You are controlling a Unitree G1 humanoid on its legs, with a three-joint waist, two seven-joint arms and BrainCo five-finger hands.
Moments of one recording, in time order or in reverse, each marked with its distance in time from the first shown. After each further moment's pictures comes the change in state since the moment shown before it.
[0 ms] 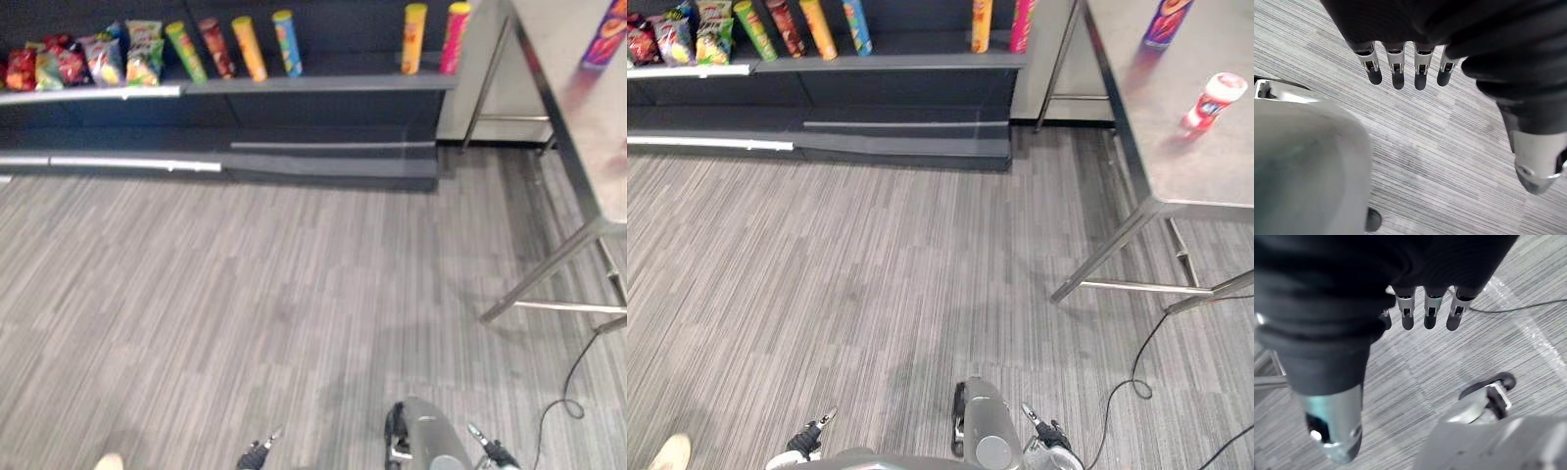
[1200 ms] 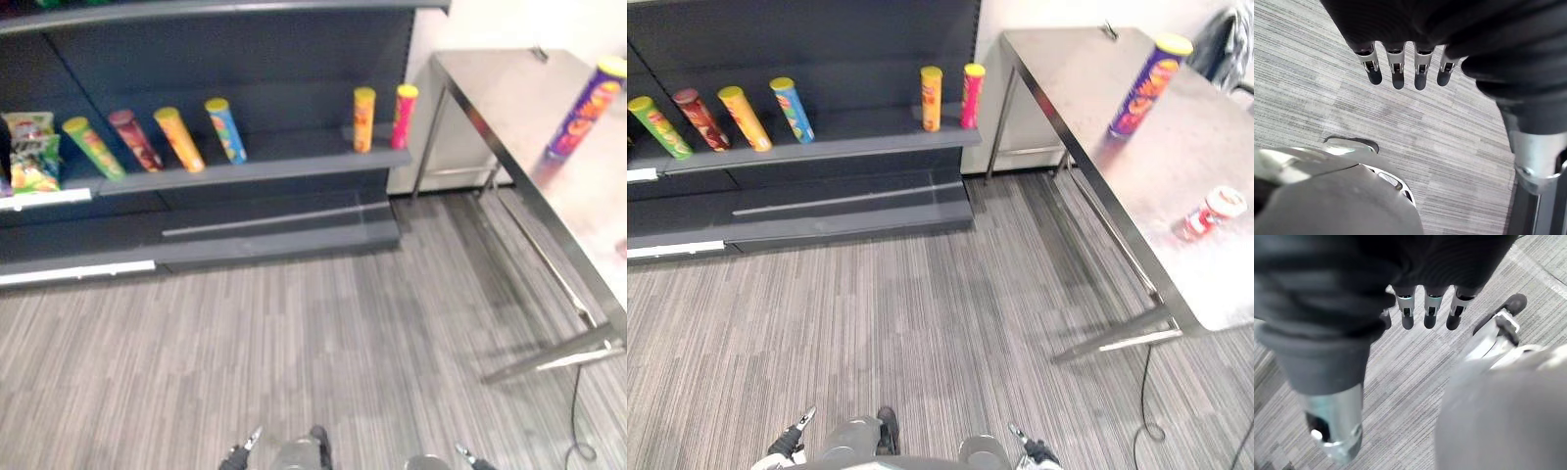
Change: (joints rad) left arm 0.020 0.057 -0.042 0.005 -0.140 -0.020 0.005; right arm 0.022 0.008 -0.009 0.104 -0.085 0.023 0.009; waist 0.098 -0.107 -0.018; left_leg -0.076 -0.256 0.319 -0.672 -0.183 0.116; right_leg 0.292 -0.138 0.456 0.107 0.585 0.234
